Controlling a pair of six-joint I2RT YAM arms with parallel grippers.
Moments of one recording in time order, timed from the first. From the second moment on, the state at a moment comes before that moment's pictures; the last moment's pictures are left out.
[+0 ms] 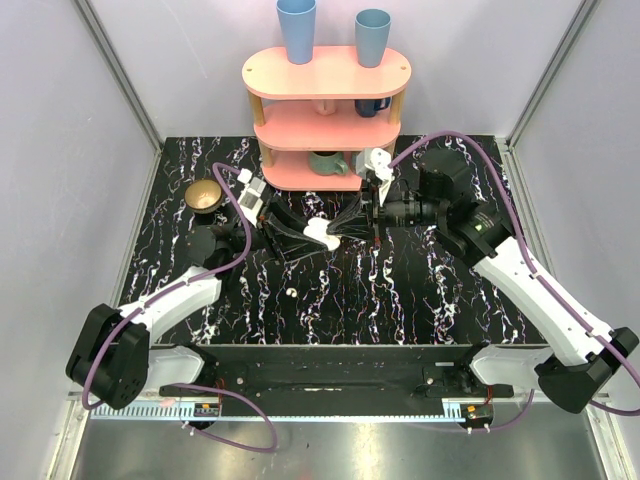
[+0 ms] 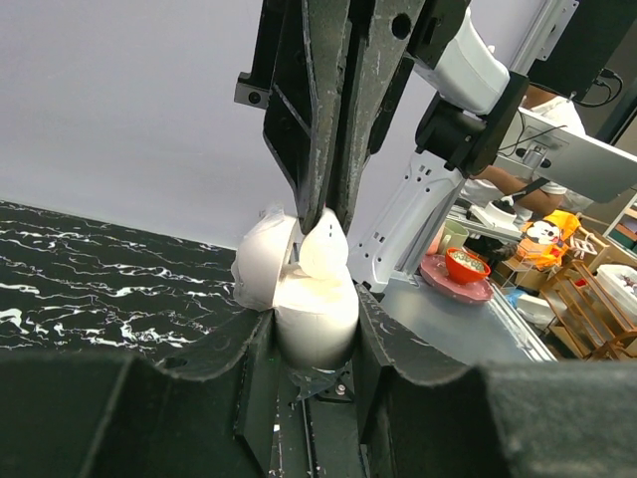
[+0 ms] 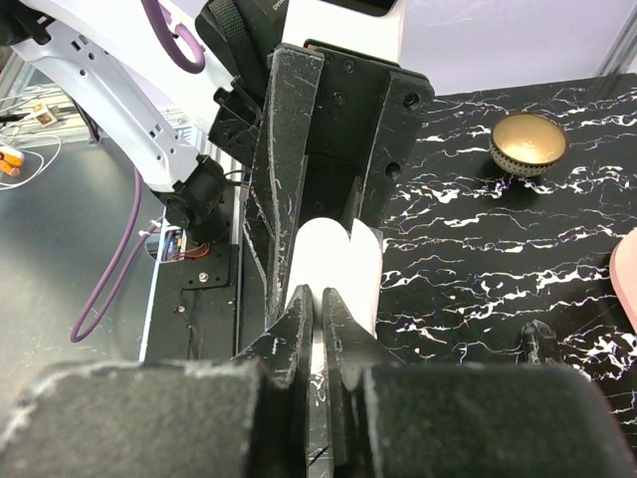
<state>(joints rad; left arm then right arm) -0.50 1.23 0.64 1.28 1.00 -0.95 0.67 1.22 1.39 -0.37 -0.84 -0.09</state>
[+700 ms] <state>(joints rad) -0.50 1.23 0.64 1.28 0.99 -0.93 0.68 1.19 1.39 -0.42 -0.77 -0.12</state>
